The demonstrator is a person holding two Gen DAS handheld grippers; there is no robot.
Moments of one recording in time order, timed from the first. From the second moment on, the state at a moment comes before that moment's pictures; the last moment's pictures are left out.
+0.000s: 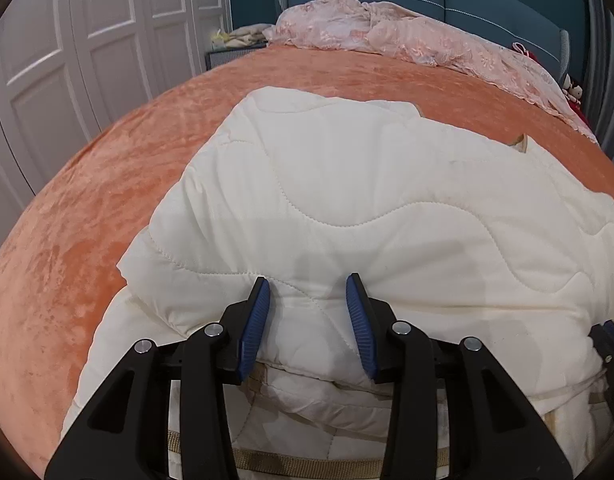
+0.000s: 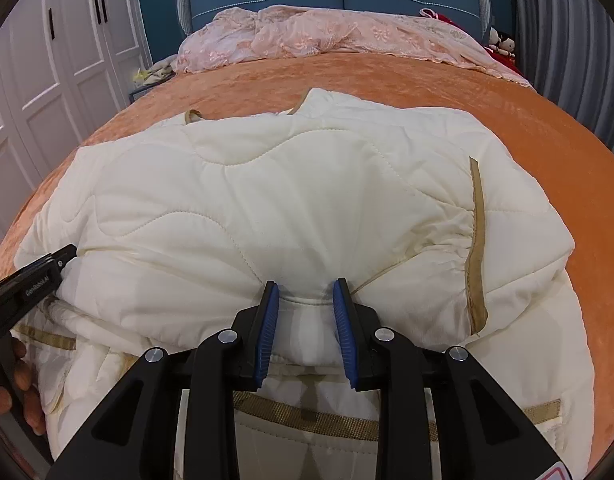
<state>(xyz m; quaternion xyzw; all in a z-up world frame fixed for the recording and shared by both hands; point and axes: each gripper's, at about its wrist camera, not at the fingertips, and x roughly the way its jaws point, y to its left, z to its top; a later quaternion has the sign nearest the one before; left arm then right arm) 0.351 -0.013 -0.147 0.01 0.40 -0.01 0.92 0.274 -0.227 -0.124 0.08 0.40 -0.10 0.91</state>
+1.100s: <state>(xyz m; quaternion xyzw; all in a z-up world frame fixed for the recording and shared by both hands) 0.532 0.020 -0.149 -0.04 0.43 0.00 0.90 0.551 -0.172 -0.141 0.21 0.46 0.07 0.86</state>
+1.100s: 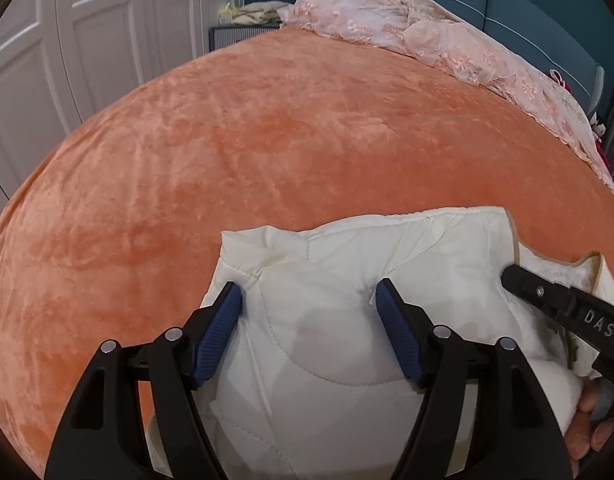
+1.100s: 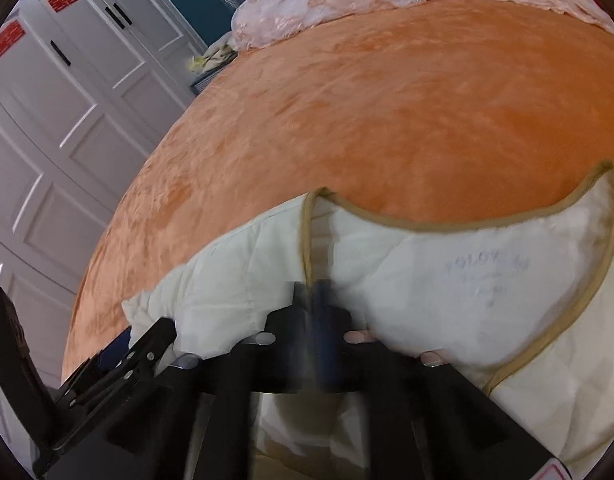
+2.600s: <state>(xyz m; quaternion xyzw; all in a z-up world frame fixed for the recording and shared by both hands) 0.528 -0.245 -0.147 0.09 0.49 -0.17 0.85 0.425 -0.392 -0.133 0.22 0.42 -0.12 0.88</state>
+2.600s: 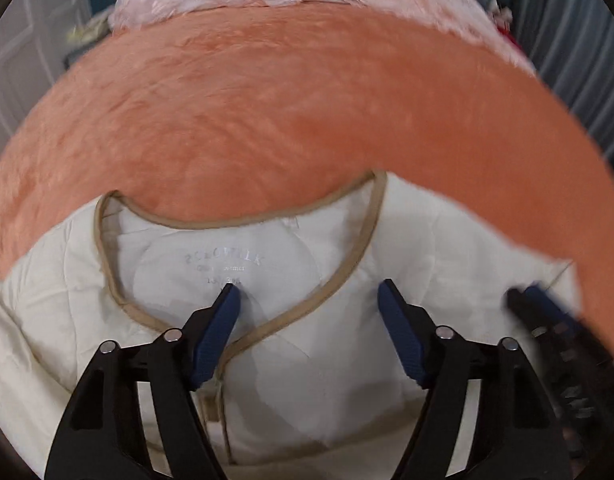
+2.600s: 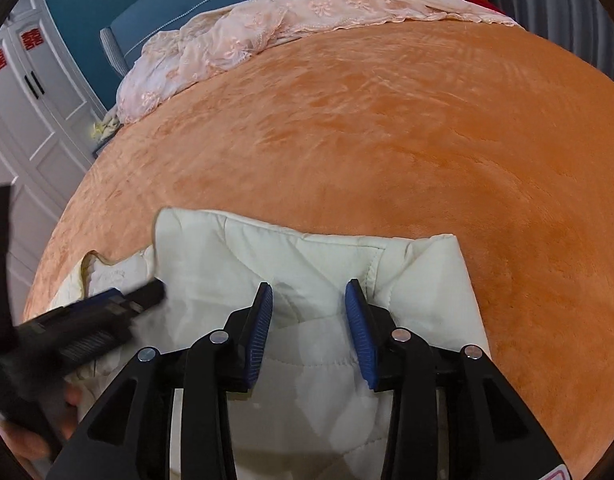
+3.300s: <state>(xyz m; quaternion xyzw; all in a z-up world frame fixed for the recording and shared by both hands) 0.499 -0.167 -0.133 -0.07 0.41 -0.13 0.90 0.421 -0.387 -0.141 0.19 0.38 -0.16 0.89</state>
